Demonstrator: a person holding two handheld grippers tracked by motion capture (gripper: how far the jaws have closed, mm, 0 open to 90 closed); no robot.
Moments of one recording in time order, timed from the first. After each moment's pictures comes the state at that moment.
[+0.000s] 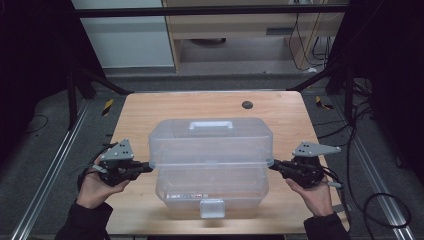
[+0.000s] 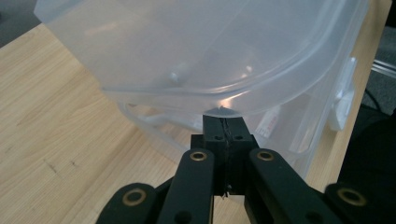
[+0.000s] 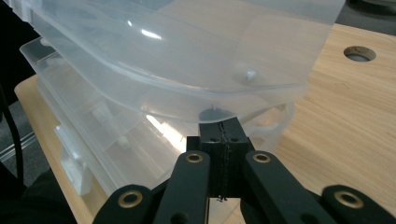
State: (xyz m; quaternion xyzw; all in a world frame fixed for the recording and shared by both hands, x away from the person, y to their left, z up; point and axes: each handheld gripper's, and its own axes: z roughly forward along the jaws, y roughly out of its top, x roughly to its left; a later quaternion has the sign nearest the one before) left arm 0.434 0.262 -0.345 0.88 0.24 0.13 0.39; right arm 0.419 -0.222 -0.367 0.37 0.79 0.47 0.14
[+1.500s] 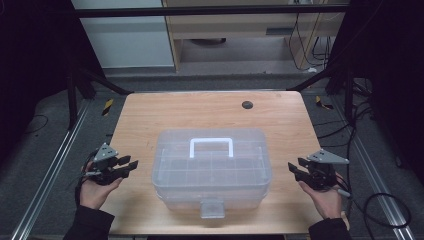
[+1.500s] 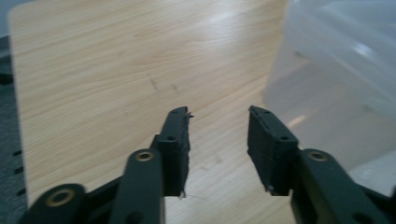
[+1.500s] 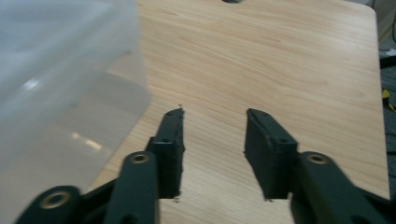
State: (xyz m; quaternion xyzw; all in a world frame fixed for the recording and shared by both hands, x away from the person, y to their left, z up) left arm 0.460 0.325 -0.423 0.79 0.44 0.23 0.37; right arm 0.432 -0.278 -0.432 0.49 0.74 0.38 0.26
